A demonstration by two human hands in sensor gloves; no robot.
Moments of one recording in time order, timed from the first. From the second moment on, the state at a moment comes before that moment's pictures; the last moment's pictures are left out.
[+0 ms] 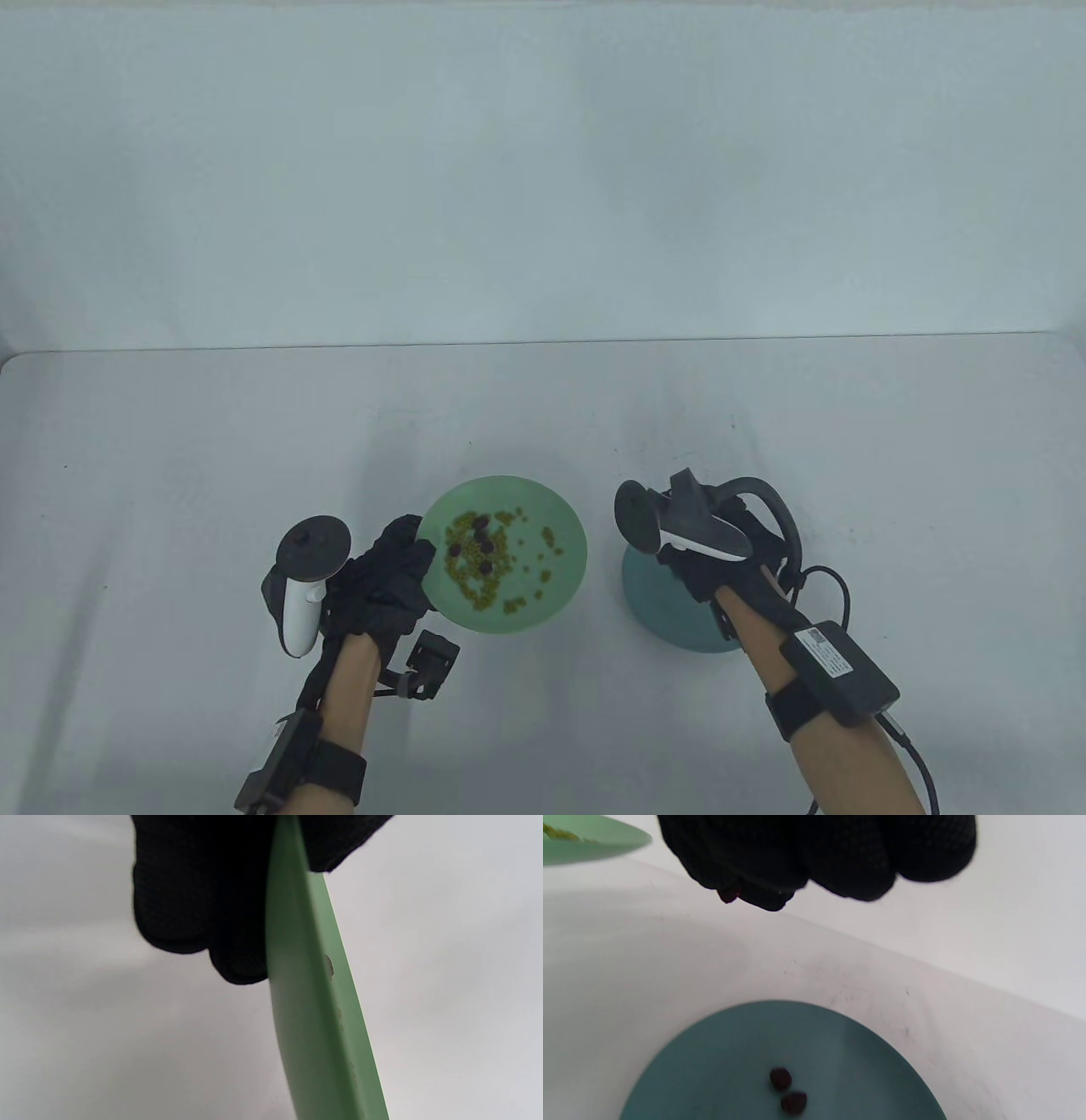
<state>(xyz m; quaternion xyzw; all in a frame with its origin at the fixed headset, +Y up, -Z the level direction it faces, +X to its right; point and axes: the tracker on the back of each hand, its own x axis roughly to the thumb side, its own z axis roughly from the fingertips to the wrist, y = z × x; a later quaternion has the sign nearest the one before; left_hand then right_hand) -0.218 -0.706 -0.370 -0.10 0.04 0.56 0.82 0.119 -0.633 -0.397 -0.11 -0.04 -0.98 0.13</state>
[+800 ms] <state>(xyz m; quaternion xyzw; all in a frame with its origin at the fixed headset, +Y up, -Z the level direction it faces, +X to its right) -0.216 -0.707 -0.369 -0.10 0.03 0.56 0.82 0.159 -0.721 -0.397 -0.05 -0.15 -0.98 0.12</state>
